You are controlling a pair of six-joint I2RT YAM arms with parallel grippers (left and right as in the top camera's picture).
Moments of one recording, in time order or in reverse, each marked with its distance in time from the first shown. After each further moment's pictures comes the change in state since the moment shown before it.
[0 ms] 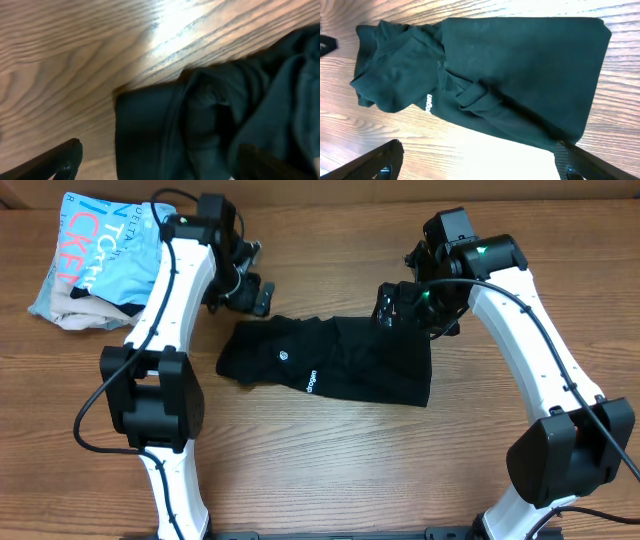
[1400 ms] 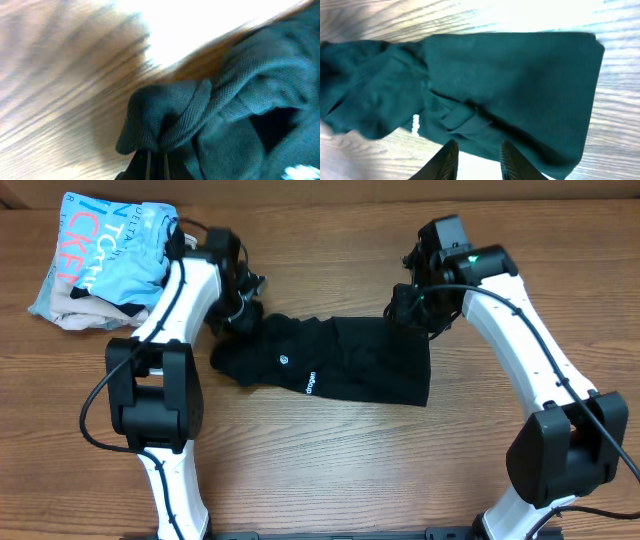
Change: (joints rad) left arm 0.008 -0.004 -0.152 0.058 0.006 0.053; right arm 0.006 0.000 -0.113 0.160 0.040 0.038
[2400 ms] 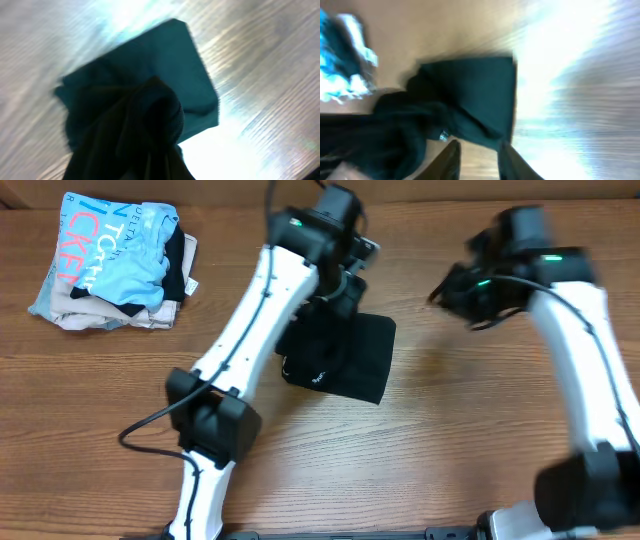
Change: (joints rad) left arm -0.418 0.039 0.509 -0.242 0.049 -0.162; right arm -0.236 -0.165 0.054 -0.063 -0.160 0.032
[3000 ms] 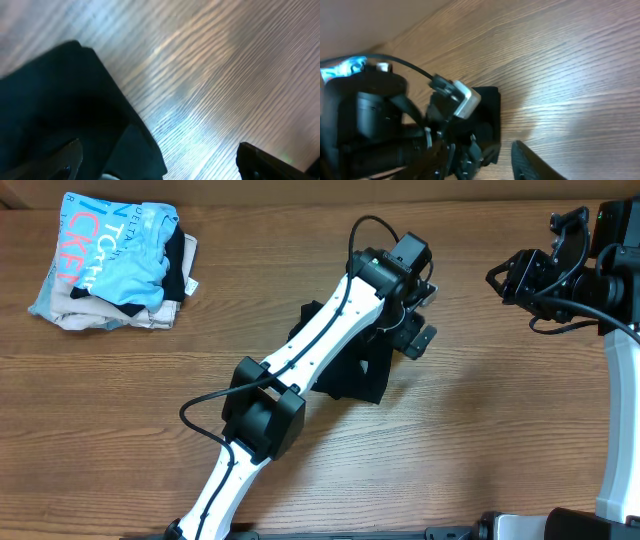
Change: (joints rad) left arm -0.167 0.185 0.036 0.146 0.093 -0.109; right arm -0.160 -0.163 0.077 -0.076 0.001 -0.060
